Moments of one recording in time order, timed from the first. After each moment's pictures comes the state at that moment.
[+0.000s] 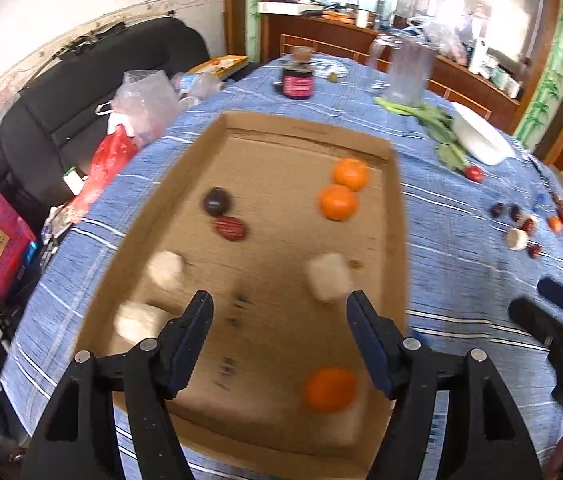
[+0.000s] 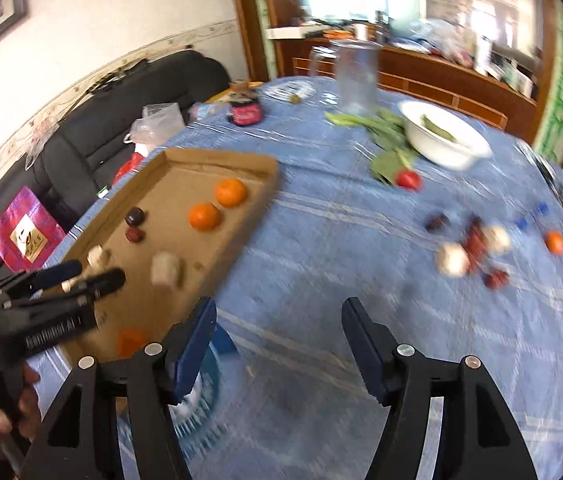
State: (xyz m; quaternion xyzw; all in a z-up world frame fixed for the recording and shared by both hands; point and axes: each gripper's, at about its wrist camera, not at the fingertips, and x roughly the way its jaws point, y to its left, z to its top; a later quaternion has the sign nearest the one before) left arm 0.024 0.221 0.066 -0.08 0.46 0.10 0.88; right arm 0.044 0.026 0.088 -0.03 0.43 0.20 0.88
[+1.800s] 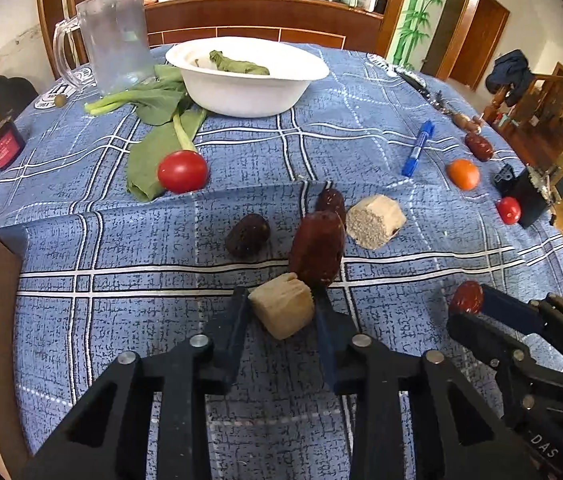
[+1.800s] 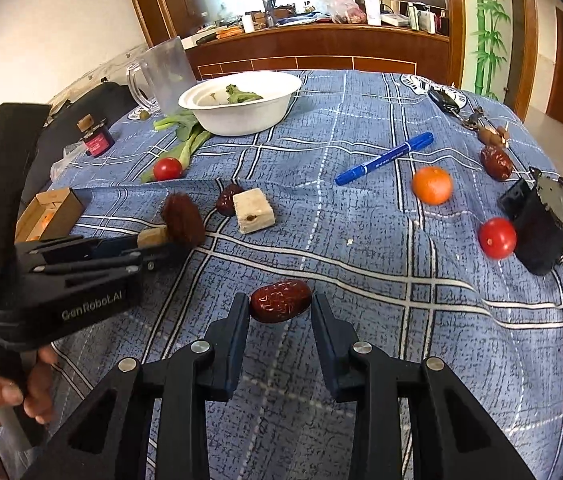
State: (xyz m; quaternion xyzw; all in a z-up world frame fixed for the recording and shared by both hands) left arm 0.195 -0.028 0.011 0.00 0.49 -0.11 0.87; right arm 0.131 -0.184 0.032 0.03 0.44 0.14 0.89
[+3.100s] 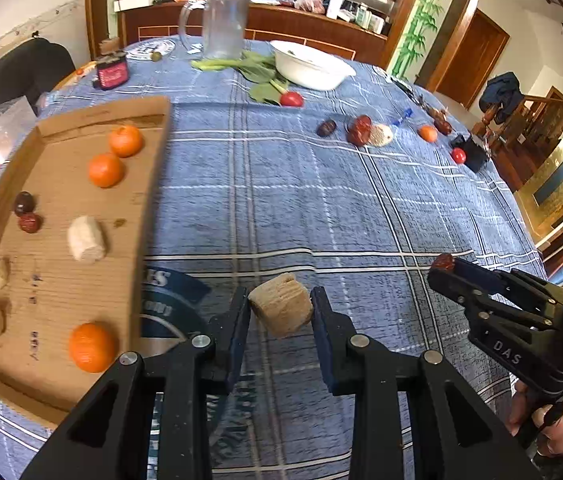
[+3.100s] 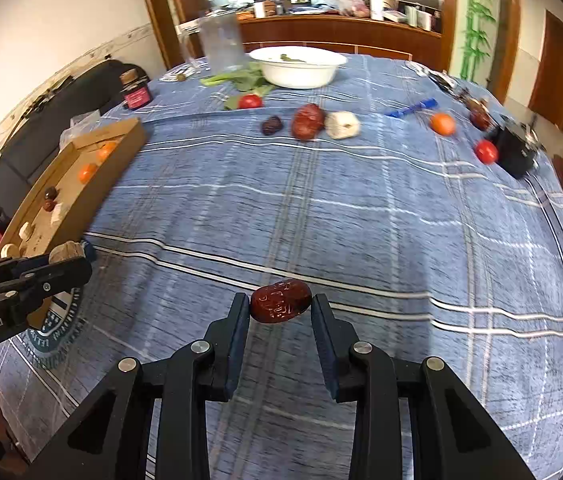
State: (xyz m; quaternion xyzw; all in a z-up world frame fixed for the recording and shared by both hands) left arm 0.012 0.100 0.055 -0.04 0.48 -0.11 0.87; right arm 0.005 -0.093 0.046 0.01 0.46 0.10 0.88
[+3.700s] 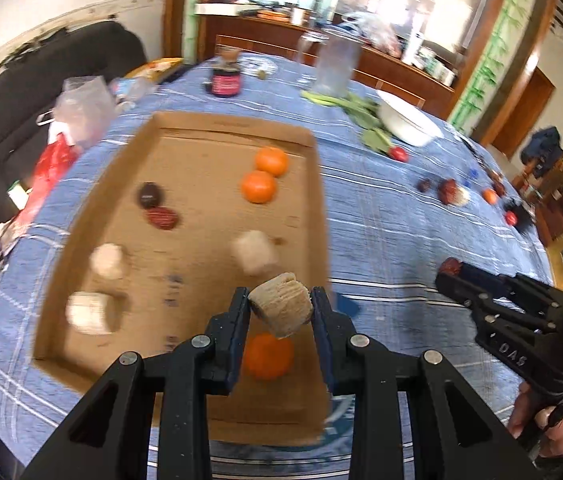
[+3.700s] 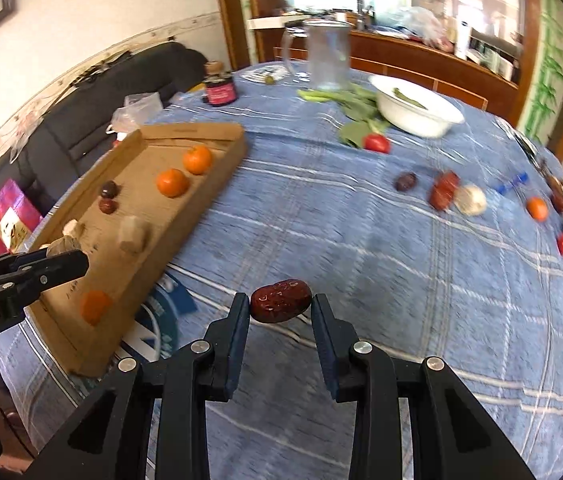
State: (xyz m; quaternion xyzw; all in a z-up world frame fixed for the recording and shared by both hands) left arm 0.004 0.218 0.071 -0.09 0.45 -0.01 0.89; right arm 0.038 0.019 0.067 -0.04 0.44 0.19 0.88
